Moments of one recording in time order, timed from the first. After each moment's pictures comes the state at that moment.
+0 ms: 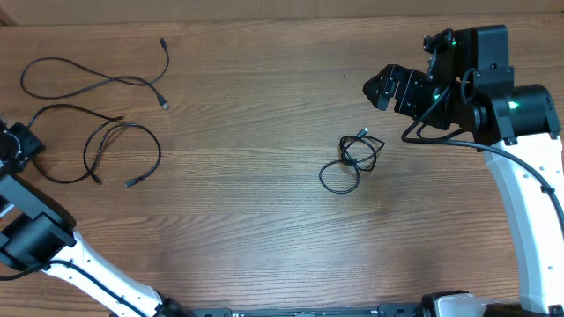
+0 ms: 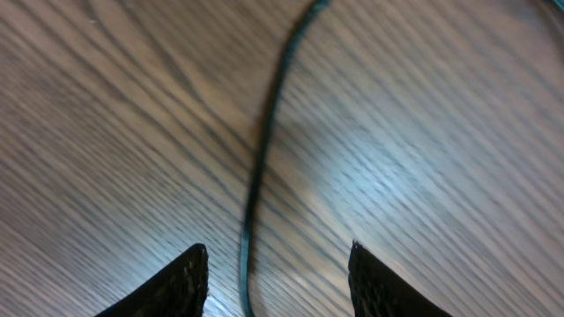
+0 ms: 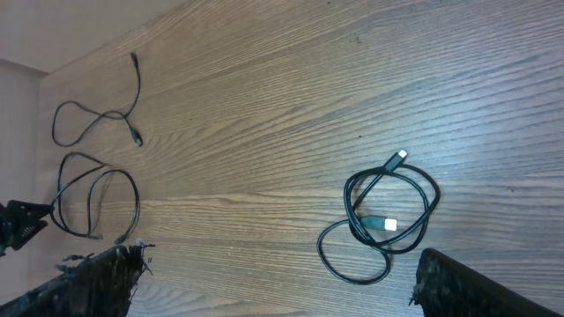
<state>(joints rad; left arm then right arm) 0.78 2.30 1.93 -0.89 0.05 -0.04 0.12 1.48 1.61 -1.06 -0.33 0.42</state>
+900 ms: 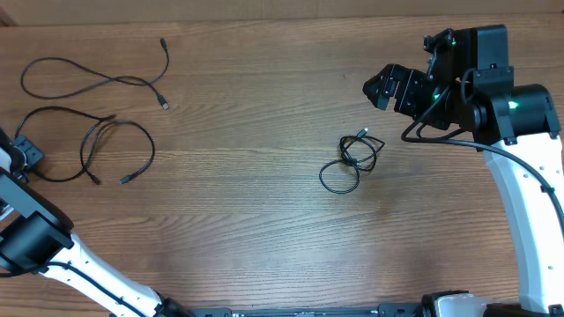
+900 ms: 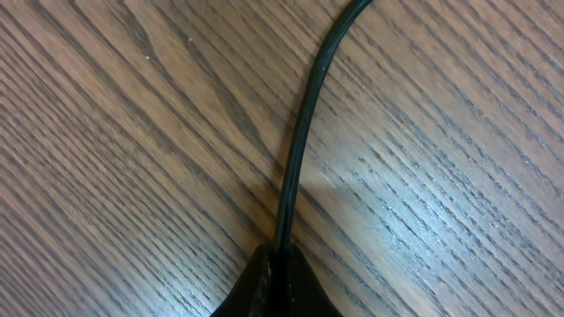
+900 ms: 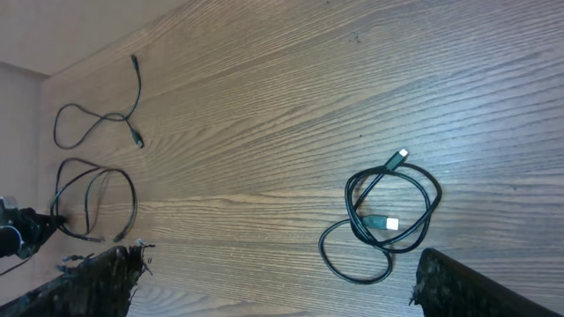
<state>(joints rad) 0.81 2.30 1.73 -0.57 -0.03 0.00 0.12 1.48 1.61 -1.06 -0.33 0.43</state>
